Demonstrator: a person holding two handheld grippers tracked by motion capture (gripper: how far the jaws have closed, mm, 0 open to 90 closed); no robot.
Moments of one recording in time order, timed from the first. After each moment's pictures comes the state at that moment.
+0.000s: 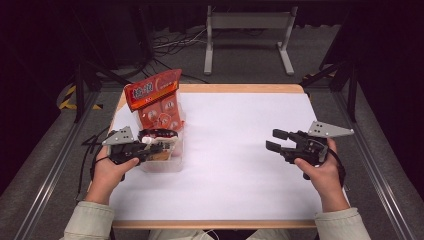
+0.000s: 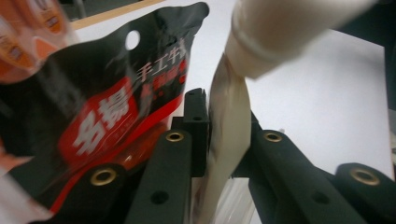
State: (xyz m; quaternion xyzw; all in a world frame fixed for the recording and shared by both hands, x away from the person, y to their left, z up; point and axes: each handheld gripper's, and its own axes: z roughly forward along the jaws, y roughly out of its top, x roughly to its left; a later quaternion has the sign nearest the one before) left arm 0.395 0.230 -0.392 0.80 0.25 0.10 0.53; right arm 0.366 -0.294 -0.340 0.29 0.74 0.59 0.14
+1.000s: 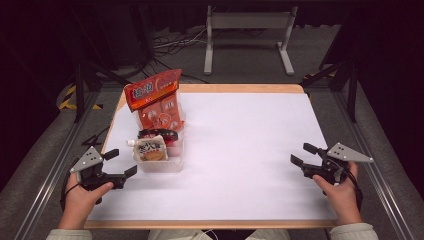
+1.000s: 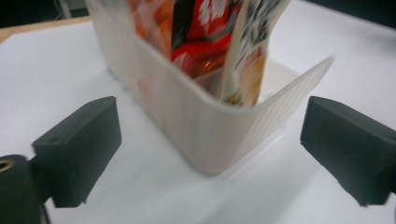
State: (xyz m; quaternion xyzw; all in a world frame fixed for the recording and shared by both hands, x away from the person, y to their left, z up) left arm 0.340 0.288 -0.426 0.75 0.38 0.17 0.51; right arm 0.341 -0.364 -0.411 0.38 0.72 0.52 0.25
